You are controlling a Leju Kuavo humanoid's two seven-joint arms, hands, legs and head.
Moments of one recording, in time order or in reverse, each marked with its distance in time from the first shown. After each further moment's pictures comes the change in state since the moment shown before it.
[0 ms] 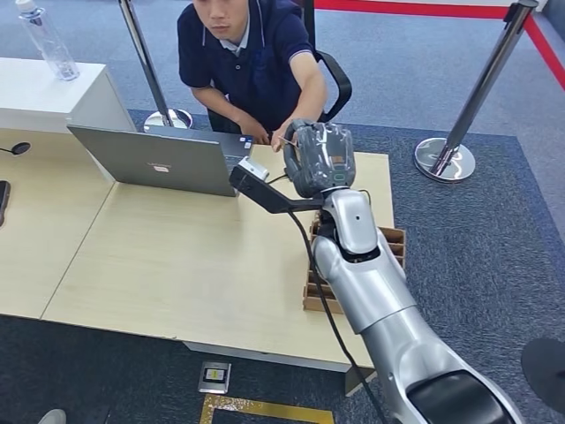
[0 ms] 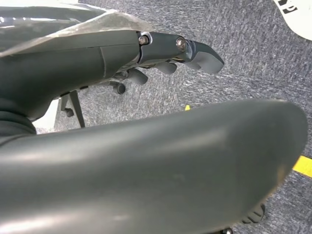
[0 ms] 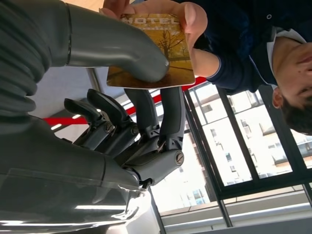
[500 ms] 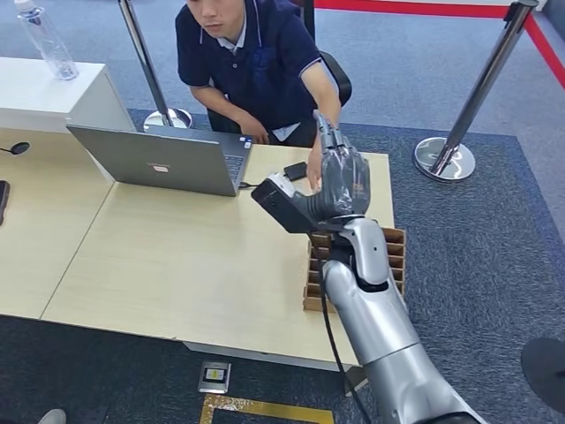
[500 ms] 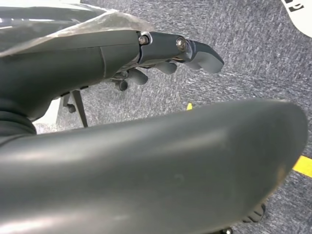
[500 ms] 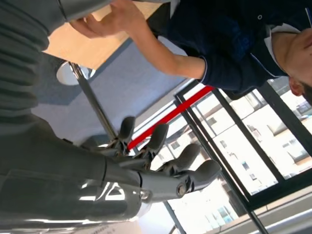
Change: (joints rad) left arm 0.003 0.001 0.000 0.000 0.027 0.000 0.013; right arm 0.208 -0.020 -0.043 -0.234 -0.160 -0.025 -0.063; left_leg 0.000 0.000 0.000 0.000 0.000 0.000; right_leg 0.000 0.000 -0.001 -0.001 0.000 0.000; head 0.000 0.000
